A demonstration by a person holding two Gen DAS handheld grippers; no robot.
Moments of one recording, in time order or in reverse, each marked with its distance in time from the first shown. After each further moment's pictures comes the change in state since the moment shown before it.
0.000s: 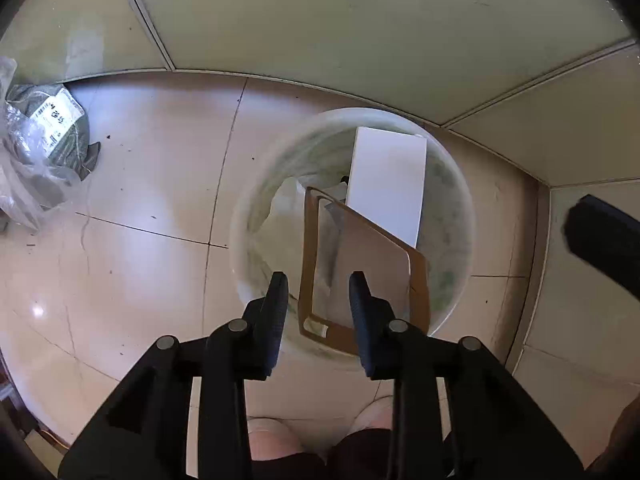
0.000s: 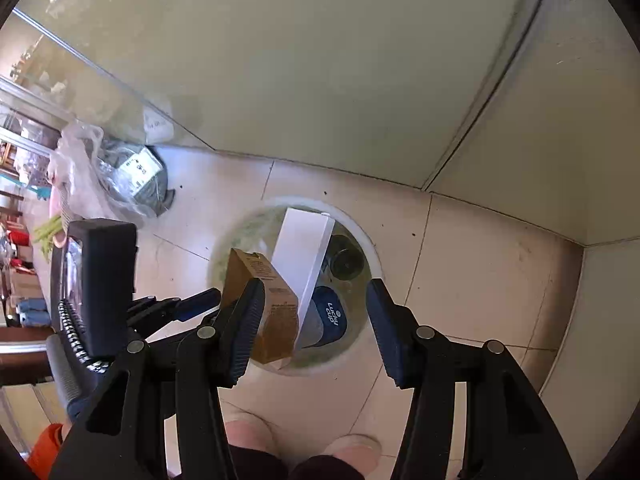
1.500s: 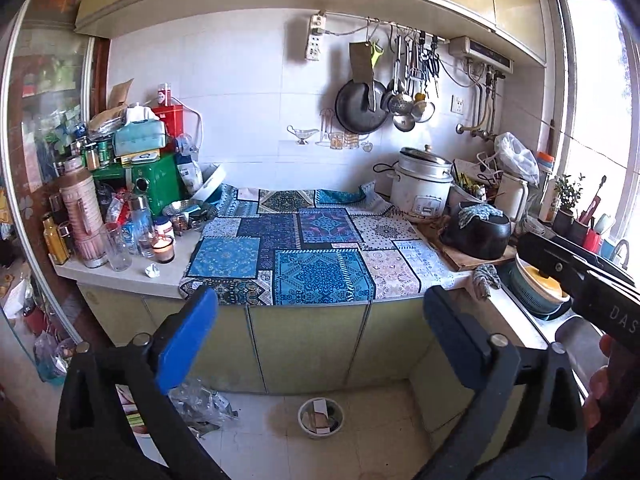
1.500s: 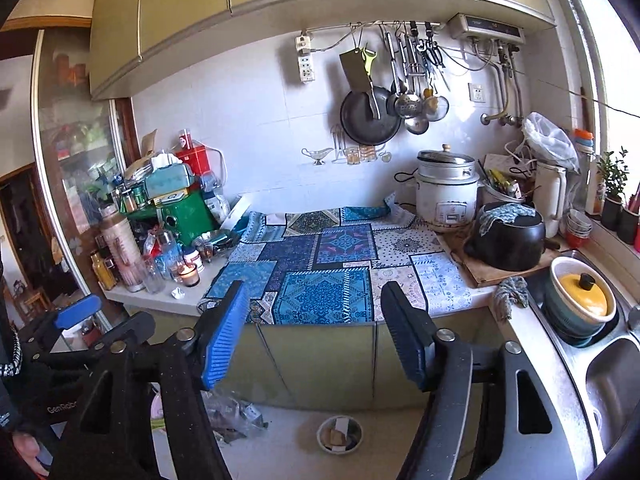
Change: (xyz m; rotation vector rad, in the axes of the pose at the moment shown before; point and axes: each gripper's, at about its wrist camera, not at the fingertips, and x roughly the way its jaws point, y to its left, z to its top) left arm -0.896 -0.083 -0.300 0.312 -1.070 -0.049; right arm -0.759 0.247 -0.202 0.079 -1.031 -0.166
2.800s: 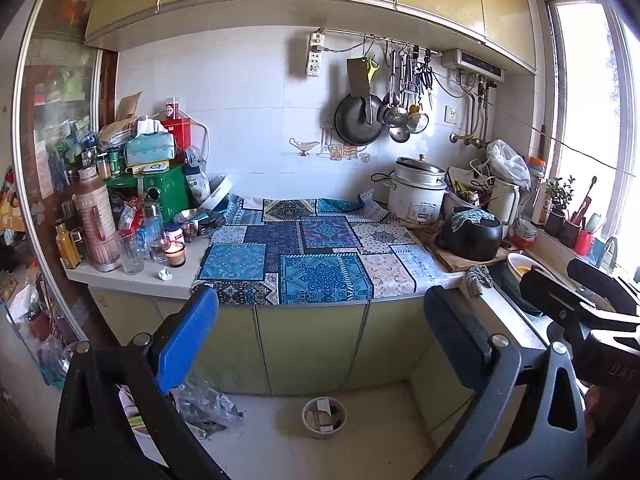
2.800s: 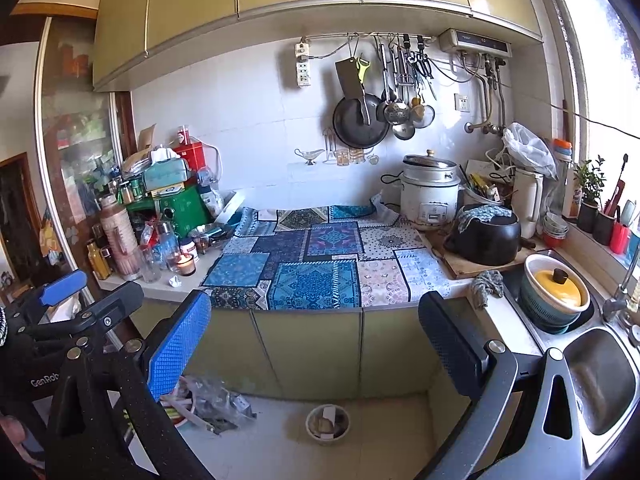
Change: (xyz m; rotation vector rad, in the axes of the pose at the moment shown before) left arm -0.058 -0.005 -0.010 0.014 -0.025 0.000; right arm -0.047 0.019 -0.009 -0.038 0.002 -0.060
